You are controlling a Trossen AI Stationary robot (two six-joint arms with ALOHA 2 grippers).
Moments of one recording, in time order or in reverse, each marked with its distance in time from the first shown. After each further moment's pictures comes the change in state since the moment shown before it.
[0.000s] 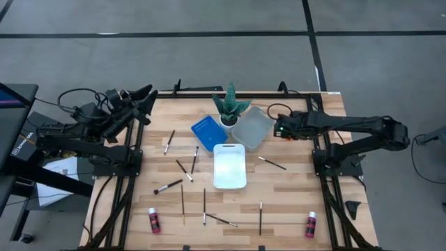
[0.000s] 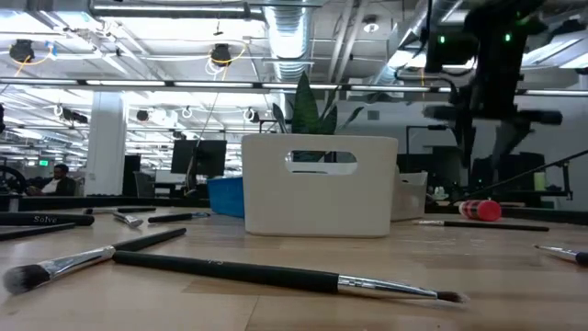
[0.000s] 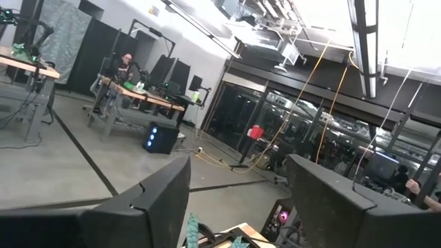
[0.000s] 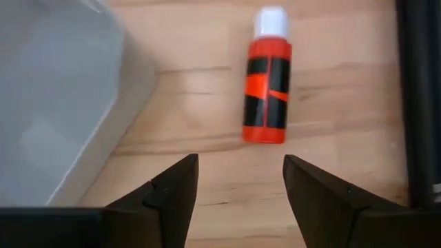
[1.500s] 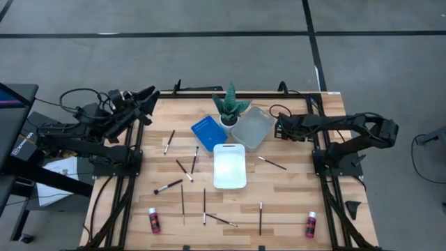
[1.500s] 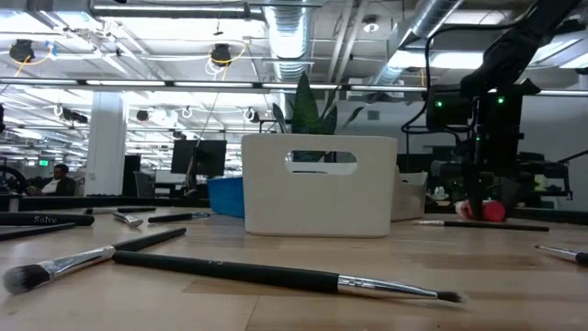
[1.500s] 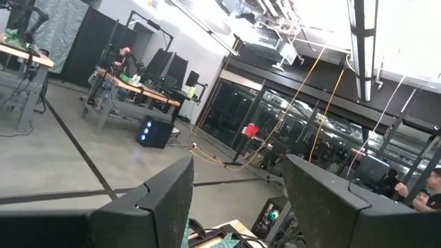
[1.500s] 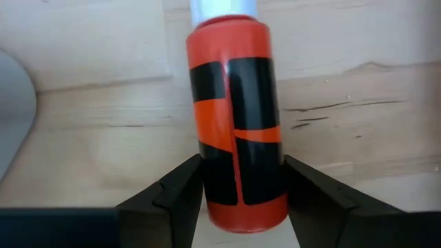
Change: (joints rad) left arm -0.001 0.018 0.000 0.000 0.011 -0.060; right arm -0.186 0.166 -0.221 0.351 -0.049 -0.166
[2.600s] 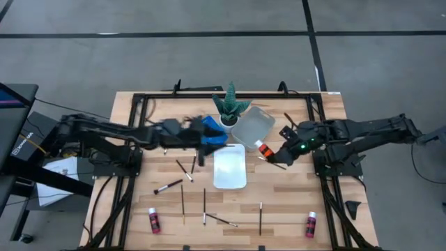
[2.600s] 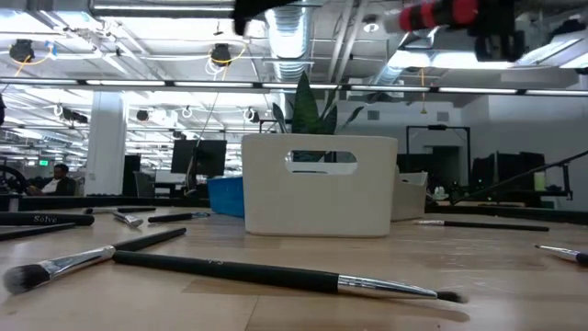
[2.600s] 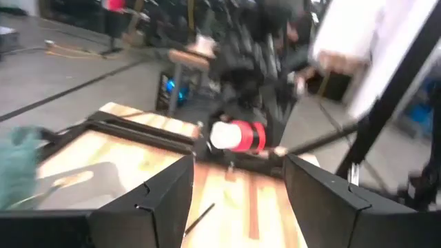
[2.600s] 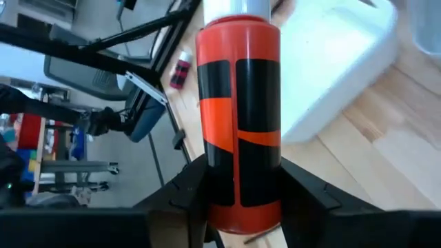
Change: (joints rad) left arm 0.002 0.717 0.152 0.161 0.684 0.022; right arm 0.621 -0.430 0.338 0.094 -0.398 -0.144
